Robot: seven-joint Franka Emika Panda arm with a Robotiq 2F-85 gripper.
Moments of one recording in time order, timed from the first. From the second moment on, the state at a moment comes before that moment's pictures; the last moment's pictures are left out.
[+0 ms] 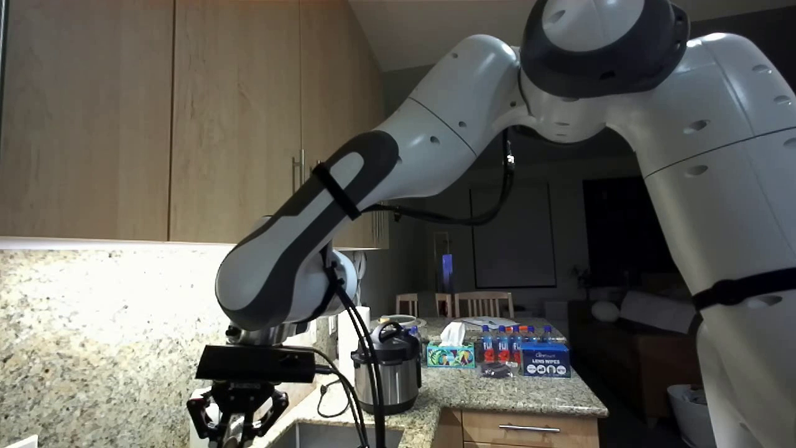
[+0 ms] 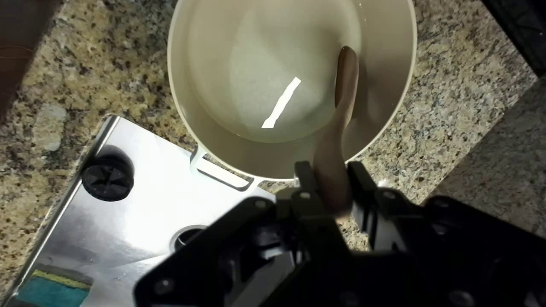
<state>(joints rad) 0.30 0.18 0.16 -2.16 0.10 2.58 0.70</state>
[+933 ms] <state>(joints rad) 0.26 0.00 0.16 -2.42 0.12 2.72 0.70</state>
